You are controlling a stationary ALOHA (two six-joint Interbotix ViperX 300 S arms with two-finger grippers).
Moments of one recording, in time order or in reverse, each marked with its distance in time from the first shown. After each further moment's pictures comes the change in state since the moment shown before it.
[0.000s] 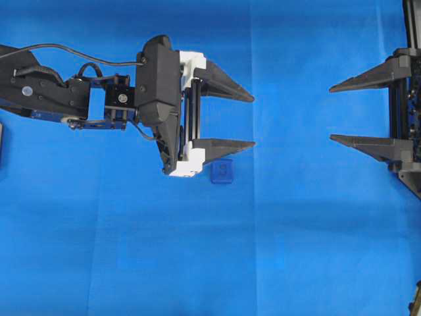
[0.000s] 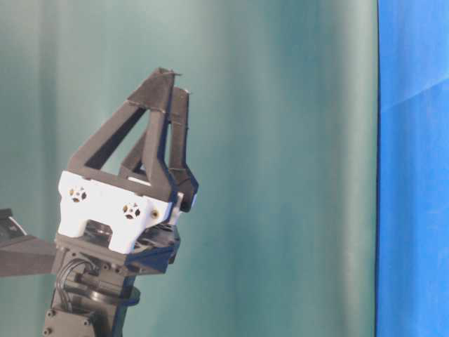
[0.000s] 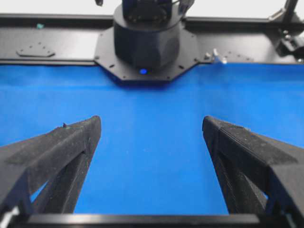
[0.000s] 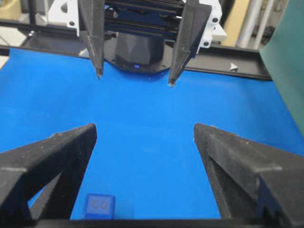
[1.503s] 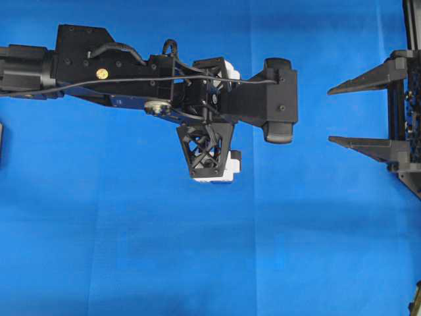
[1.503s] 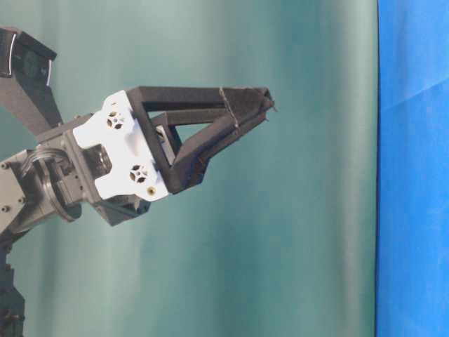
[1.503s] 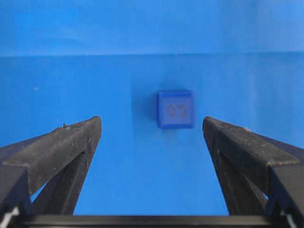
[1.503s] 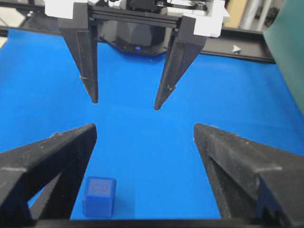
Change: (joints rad) left arm -0.014 0.259 -0.623 0.003 1.244 -0.003; right arm 0.000 0.000 -0.005 -0.002 0.060 0.000
